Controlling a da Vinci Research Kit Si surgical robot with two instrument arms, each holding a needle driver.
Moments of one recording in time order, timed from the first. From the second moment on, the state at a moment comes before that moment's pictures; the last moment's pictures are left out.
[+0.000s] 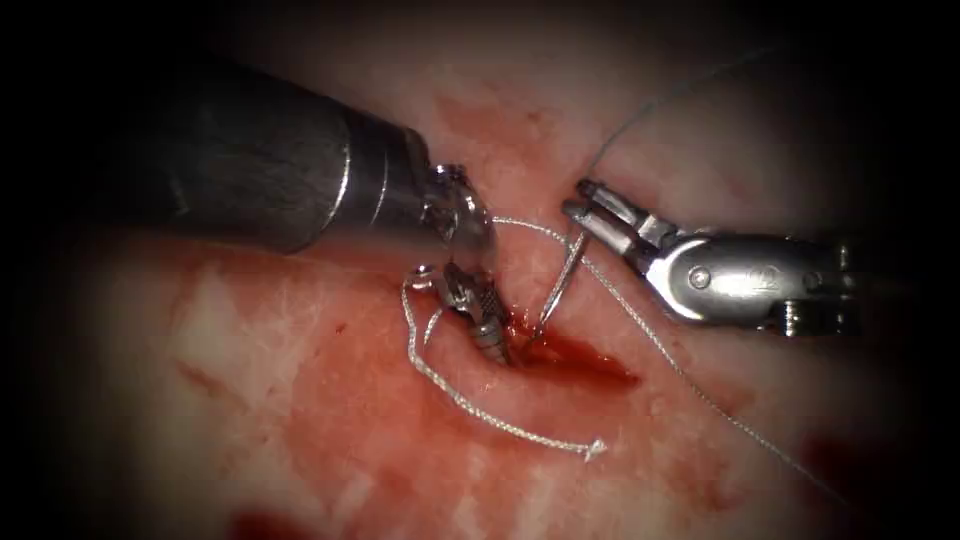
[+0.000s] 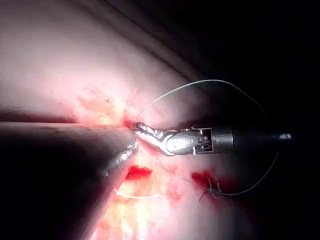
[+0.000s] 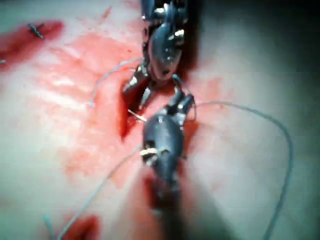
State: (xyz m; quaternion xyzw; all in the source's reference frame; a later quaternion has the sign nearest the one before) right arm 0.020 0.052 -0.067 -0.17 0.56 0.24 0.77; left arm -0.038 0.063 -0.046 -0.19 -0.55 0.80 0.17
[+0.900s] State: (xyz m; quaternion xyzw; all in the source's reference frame) right arm 0.021 0.051 -0.069 -0.14 0.58 0.20 0.77; left arm -0.038 0.056 -0.050 -0.24 -0.49 0.82 0.17
